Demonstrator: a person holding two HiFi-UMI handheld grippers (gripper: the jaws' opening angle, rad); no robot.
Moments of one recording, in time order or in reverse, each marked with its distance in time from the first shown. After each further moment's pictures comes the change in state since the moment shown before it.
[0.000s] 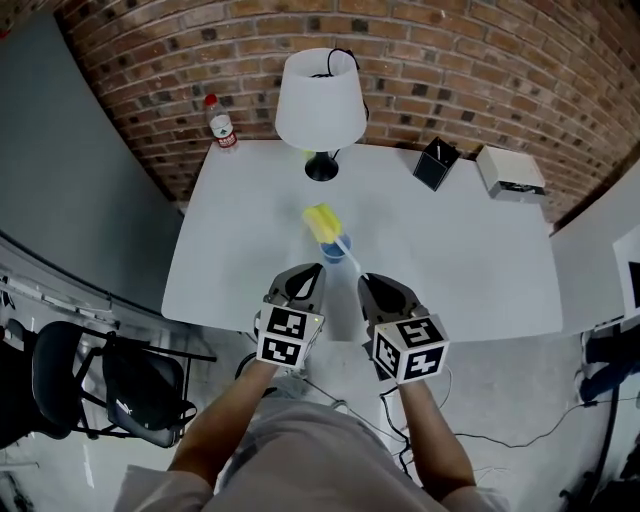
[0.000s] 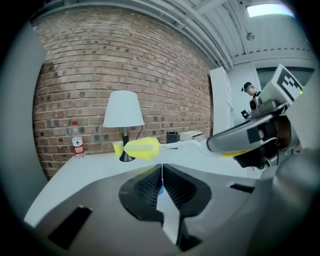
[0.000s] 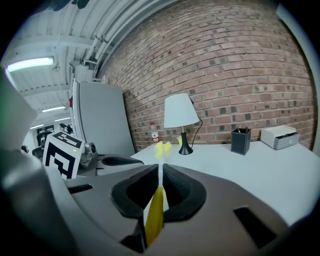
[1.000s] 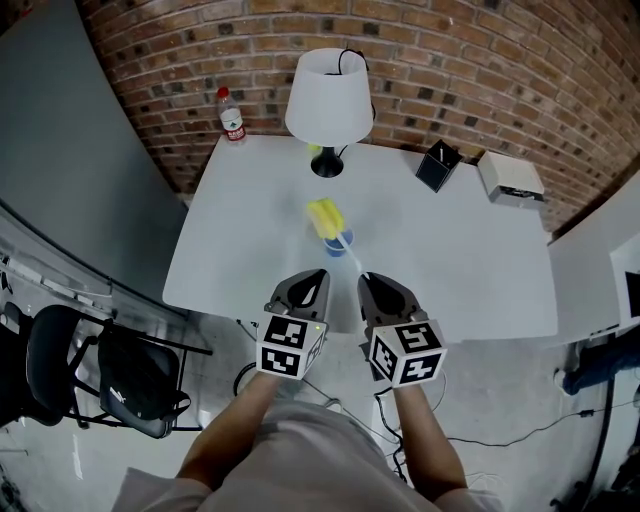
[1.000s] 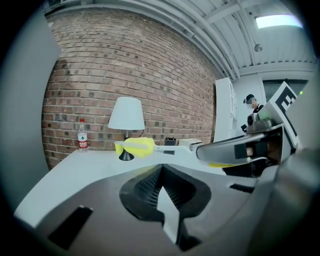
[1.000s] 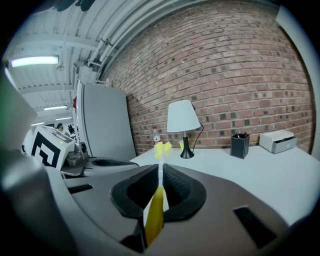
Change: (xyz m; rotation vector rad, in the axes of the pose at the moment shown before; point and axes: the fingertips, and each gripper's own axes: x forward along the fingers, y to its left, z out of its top) left arm -0.041 -0.023 0.012 -0.106 -0.046 0.016; right arm -0.019 0.018 0.002 -0.024 -0.050 -0.007
